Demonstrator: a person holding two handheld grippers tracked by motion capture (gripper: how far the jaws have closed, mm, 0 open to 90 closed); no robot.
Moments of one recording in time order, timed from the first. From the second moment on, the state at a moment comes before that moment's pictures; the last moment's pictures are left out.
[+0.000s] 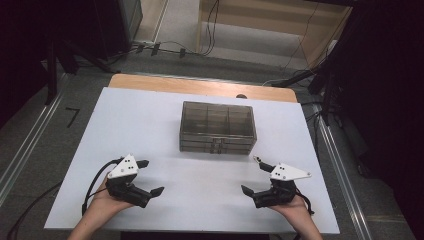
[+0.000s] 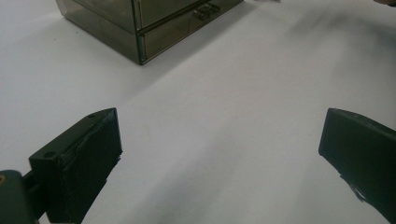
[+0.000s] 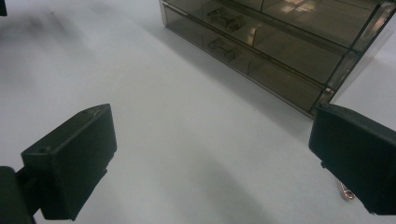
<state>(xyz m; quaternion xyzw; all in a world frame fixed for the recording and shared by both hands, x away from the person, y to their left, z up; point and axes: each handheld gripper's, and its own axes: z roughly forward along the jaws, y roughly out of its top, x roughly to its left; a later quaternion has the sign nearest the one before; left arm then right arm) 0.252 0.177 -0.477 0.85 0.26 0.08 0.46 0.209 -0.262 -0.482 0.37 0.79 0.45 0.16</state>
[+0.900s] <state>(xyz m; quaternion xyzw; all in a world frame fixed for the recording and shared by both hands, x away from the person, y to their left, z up) 0.251 0.180 -0.475 0.84 0.26 0.07 0.47 0.226 -0.242 -0.477 0.36 0.80 0.45 0.15</state>
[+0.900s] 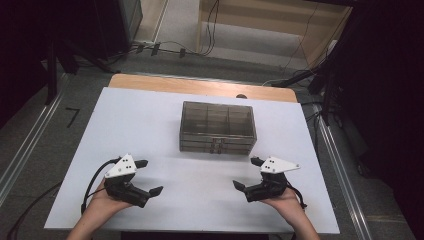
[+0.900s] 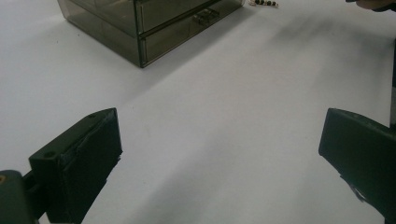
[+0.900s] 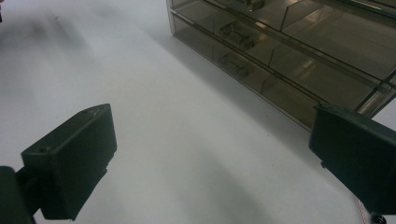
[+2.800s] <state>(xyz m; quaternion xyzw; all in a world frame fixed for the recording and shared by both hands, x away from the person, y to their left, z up) 0.251 0.182 -0.475 0.84 0.26 0.08 0.47 0.257 -0.225 -0.472 0.34 0.82 0.45 0.12</state>
